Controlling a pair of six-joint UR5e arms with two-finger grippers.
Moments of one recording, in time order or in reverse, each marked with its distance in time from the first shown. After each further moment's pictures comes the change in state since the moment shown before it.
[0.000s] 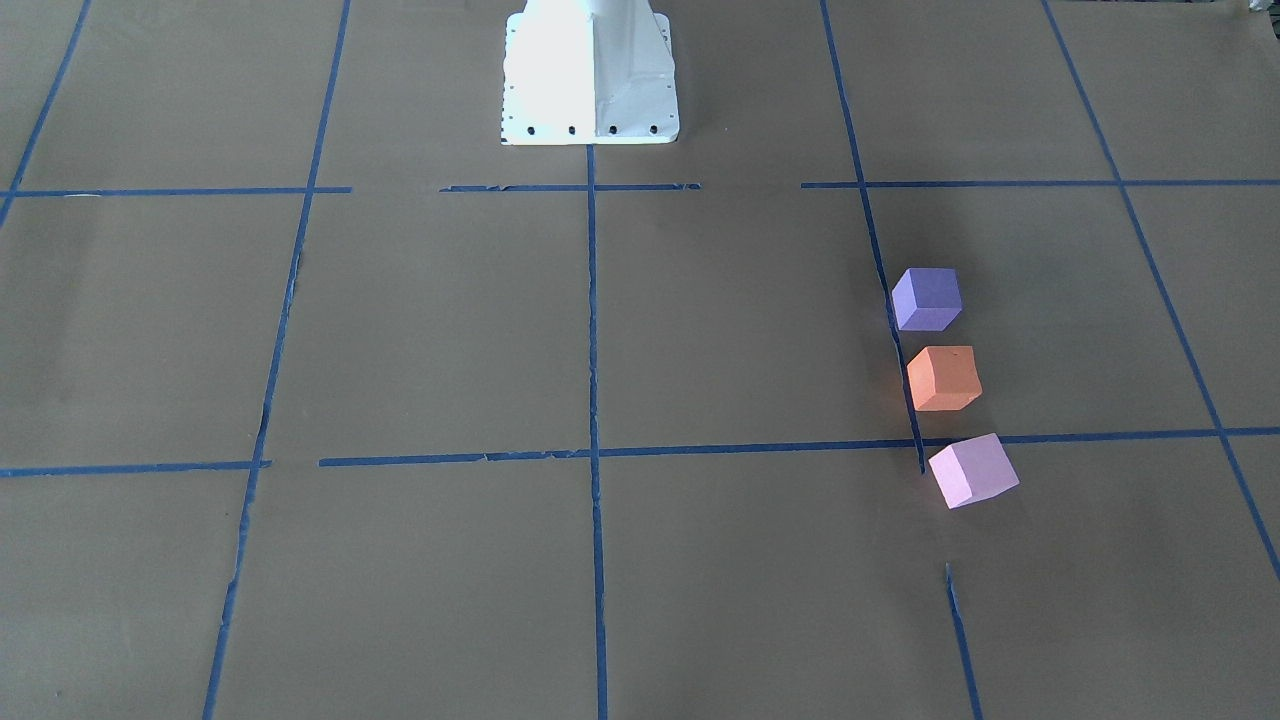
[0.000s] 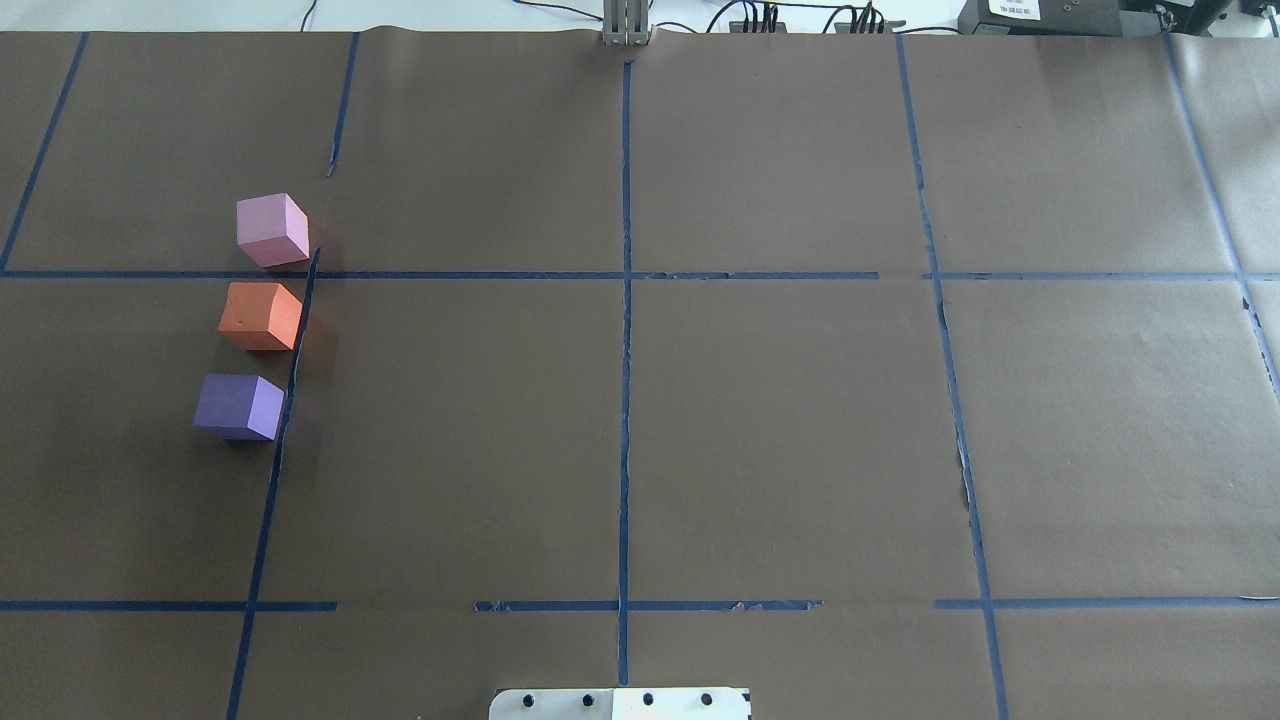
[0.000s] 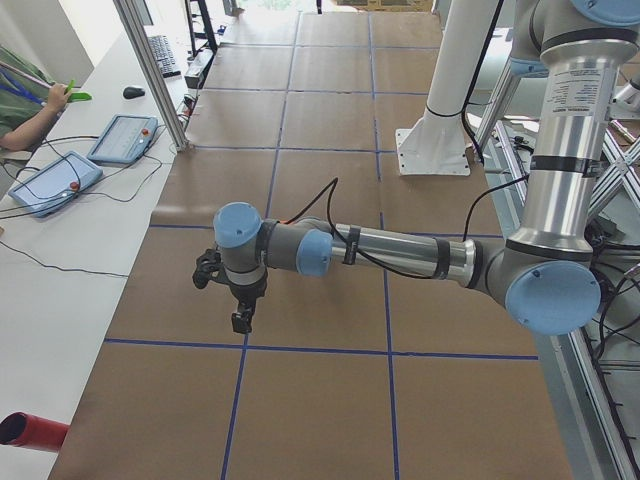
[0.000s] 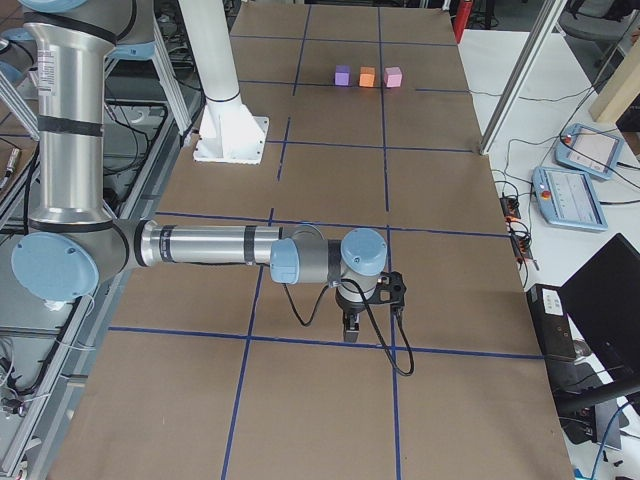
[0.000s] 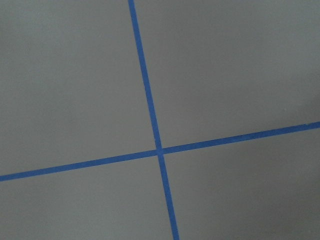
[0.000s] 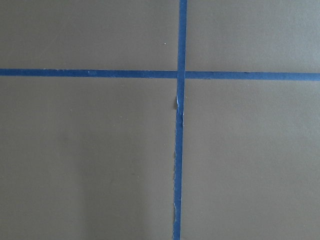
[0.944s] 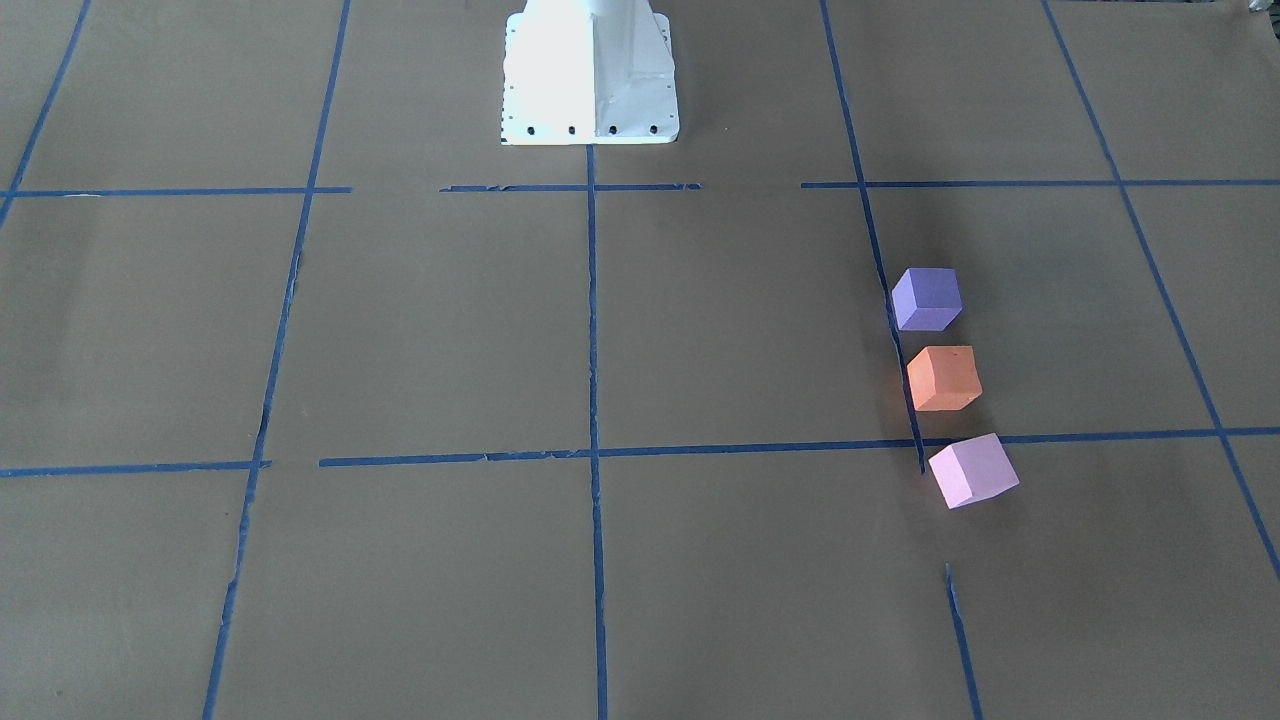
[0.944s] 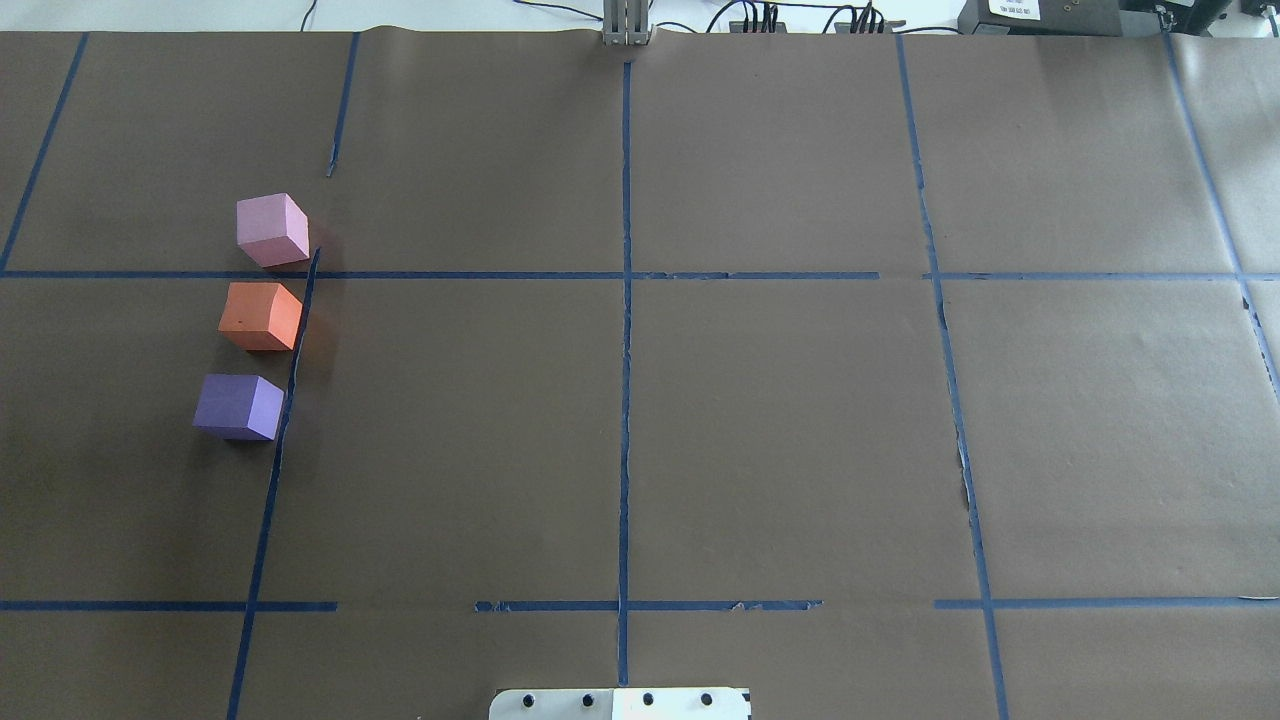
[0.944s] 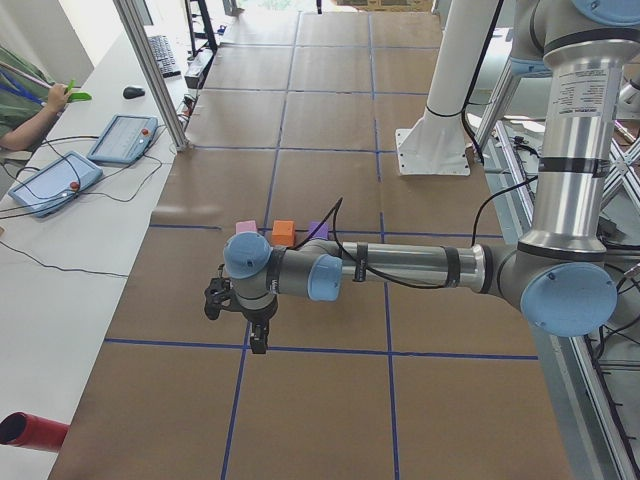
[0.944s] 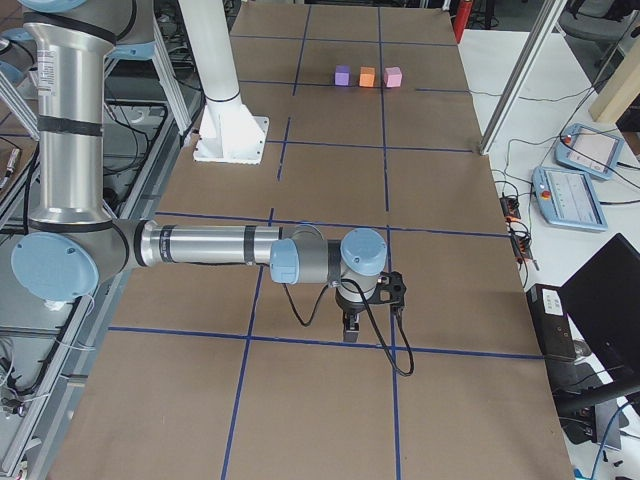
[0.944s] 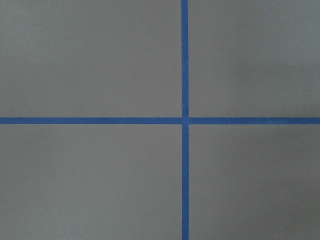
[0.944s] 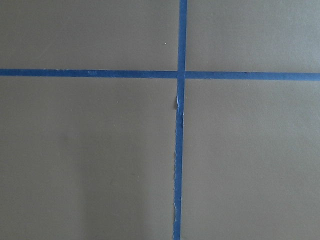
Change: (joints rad) left arm -0.002 0.022 0.038 -0.027 -0.019 -0.155; right arm 0.000 0.000 0.000 0.000 0.001 0.000
